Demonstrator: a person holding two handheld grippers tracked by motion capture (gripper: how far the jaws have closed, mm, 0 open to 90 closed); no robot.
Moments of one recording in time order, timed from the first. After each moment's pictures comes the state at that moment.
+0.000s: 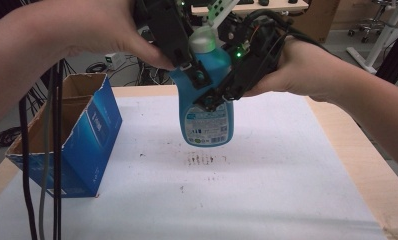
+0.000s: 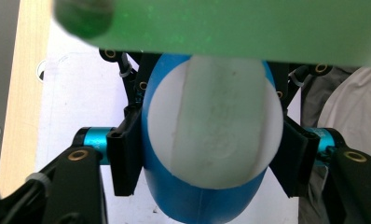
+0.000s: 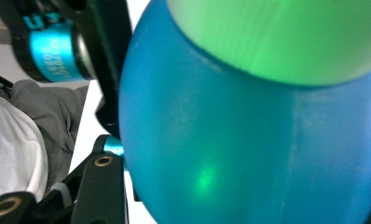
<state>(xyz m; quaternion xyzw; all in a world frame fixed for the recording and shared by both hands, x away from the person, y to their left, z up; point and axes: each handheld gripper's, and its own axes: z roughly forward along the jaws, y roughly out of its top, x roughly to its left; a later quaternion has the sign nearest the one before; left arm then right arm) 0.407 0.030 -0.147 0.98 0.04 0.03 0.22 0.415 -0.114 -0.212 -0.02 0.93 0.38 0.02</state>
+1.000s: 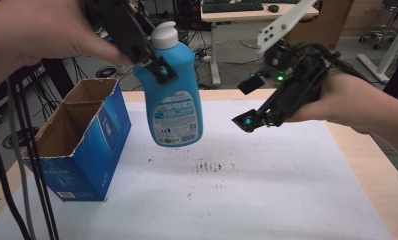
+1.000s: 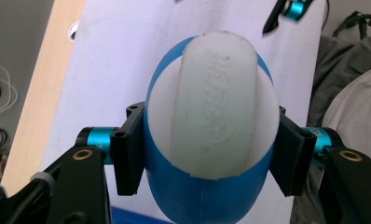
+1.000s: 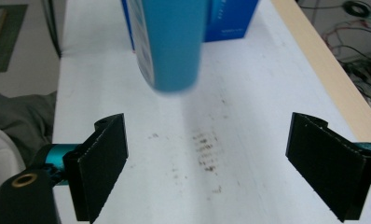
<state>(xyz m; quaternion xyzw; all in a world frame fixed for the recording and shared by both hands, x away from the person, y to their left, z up) 0.399 0.107 -0.128 0.96 0.13 0.07 0.23 0.412 -0.164 -0.236 0.08 0.91 0.39 0.06</state>
